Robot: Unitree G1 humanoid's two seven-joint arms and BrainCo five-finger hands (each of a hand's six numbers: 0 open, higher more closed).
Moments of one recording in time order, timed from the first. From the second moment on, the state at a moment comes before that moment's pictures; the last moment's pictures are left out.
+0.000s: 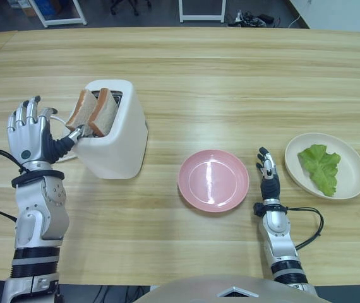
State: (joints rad) left arm 0.00 0.67 0.16 -0.08 0.84 0.22 0.18; right arm 0.07 0.02 0.01 0.29 -0.10 -0.36 -0.12
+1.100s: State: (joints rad) left arm -0.10 0.28 0.17 -0.61 -0.06 -0.11 0.27; right arm 0.05 0.03 0.01 0.32 -0.10 -0.36 -0.15
